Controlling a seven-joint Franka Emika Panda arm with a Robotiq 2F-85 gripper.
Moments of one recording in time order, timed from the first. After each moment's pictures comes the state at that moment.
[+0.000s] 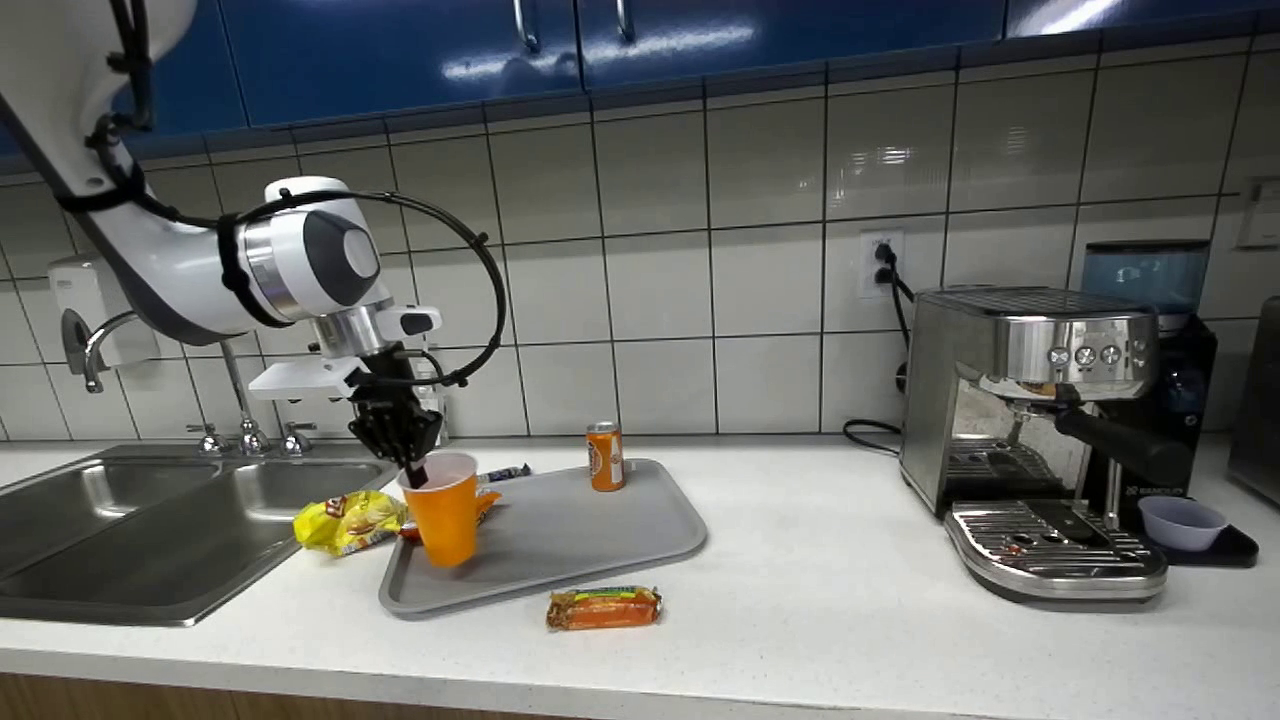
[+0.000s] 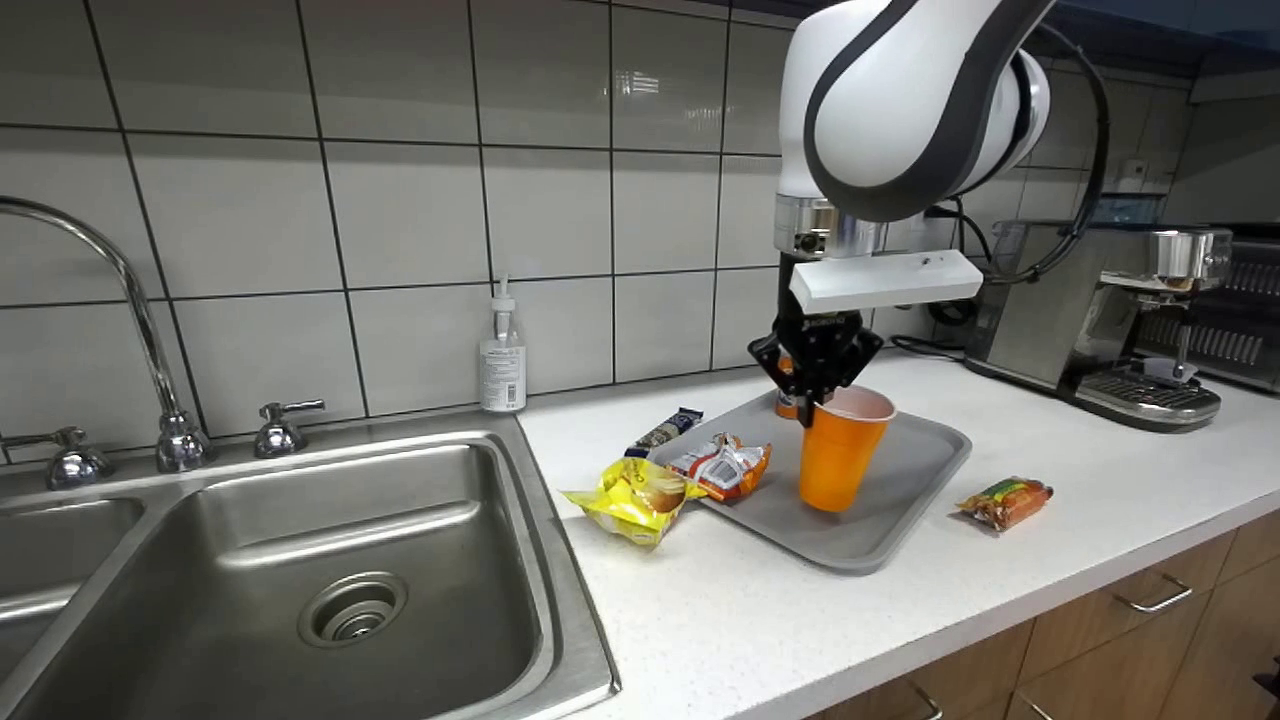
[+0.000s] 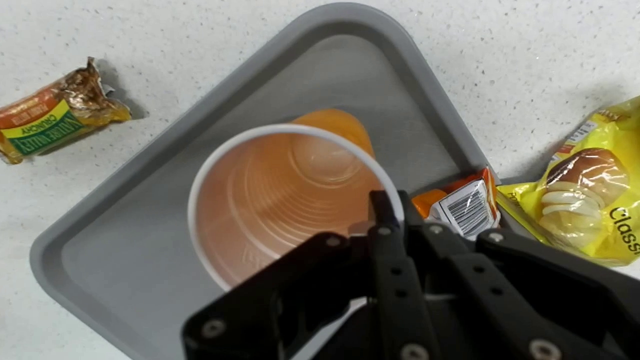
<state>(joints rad) 0.14 0.14 0.05 -2.41 -0.26 2.62 0.50</state>
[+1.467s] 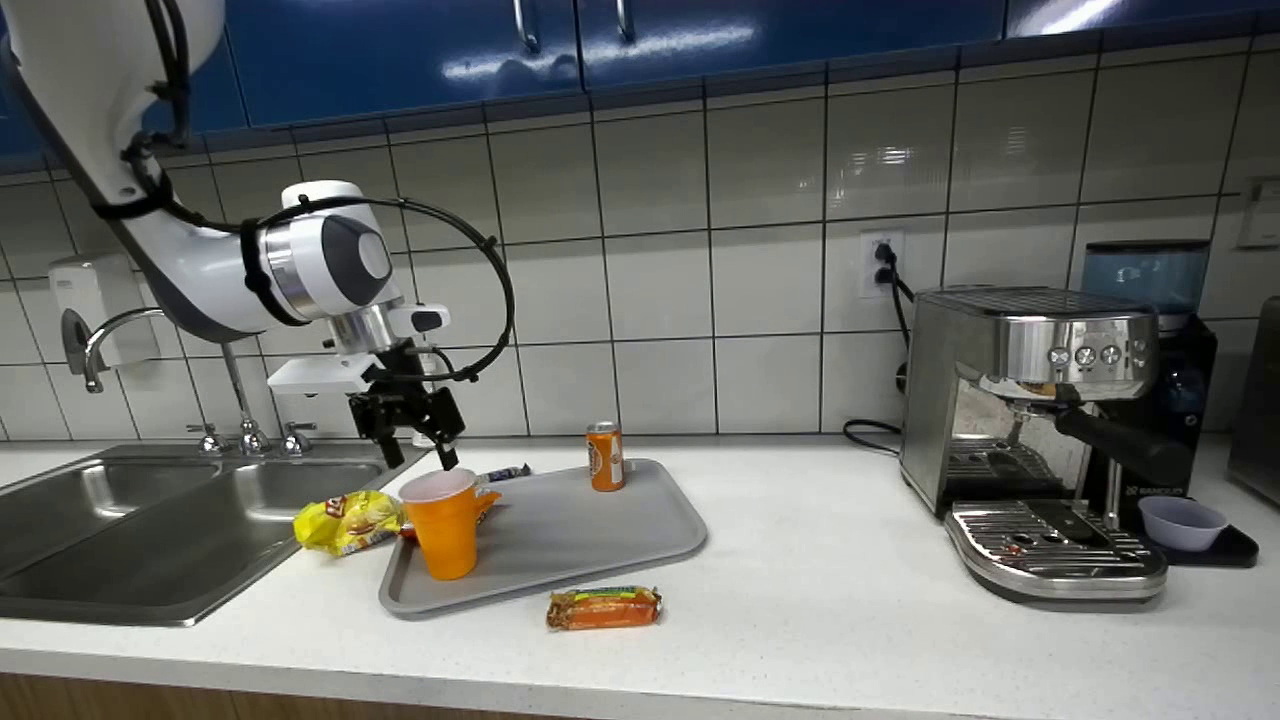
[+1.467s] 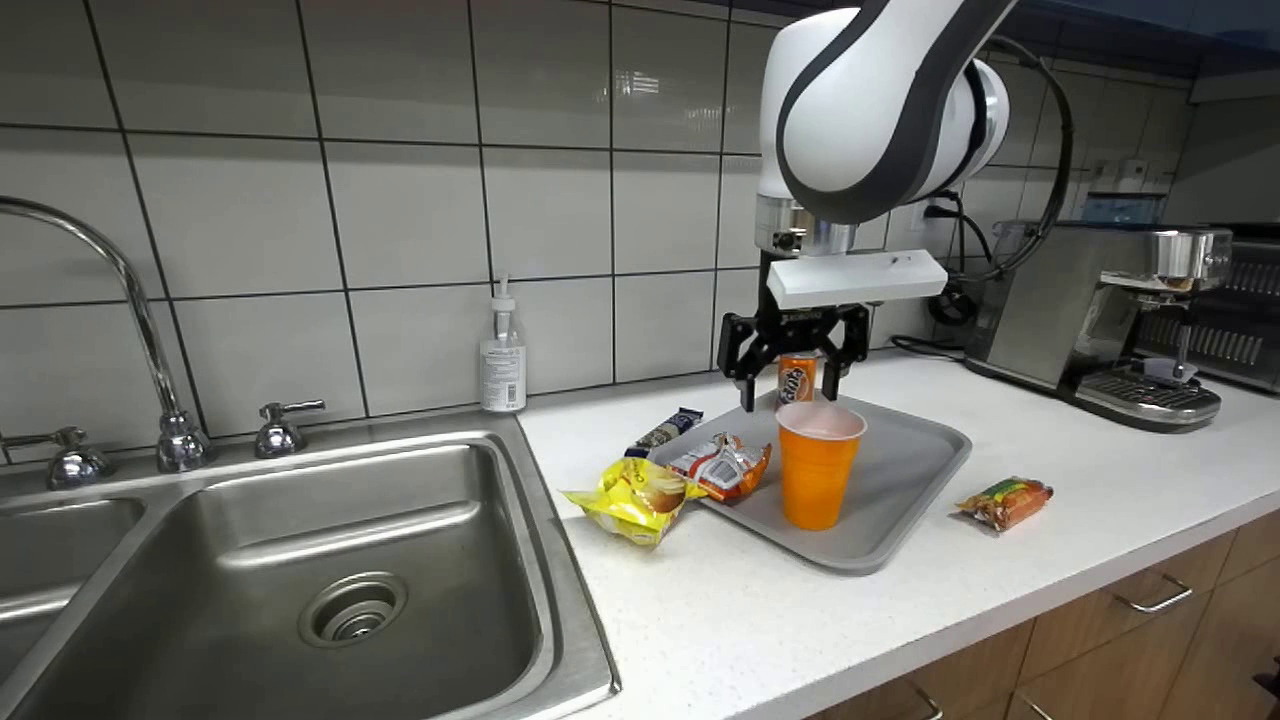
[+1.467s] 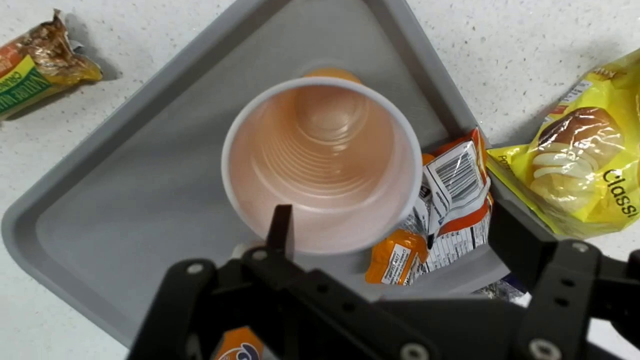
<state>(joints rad) 0.15 0.20 0.04 -2.33 -0.25 2.62 0.49</state>
